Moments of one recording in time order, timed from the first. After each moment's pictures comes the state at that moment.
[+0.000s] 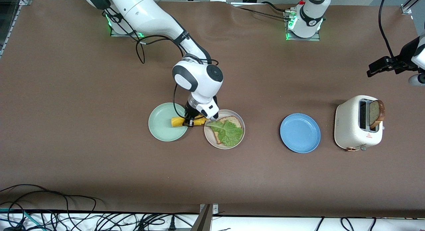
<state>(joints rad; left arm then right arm) 0.04 -0.02 0.03 -1.67 0.01 1.55 -0.07 0.68 0.86 0.09 -1.30 -0.66 2.00 -0.52</state>
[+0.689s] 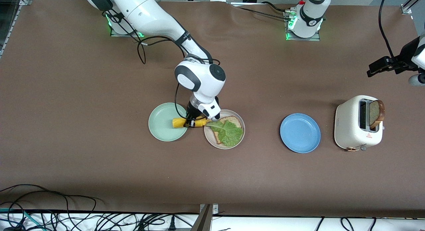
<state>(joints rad) 0.04 -0.02 0.03 -1.67 0.01 1.55 -0.07 0.67 0.86 0.09 -1.26 -0.68 2.00 -0.49</state>
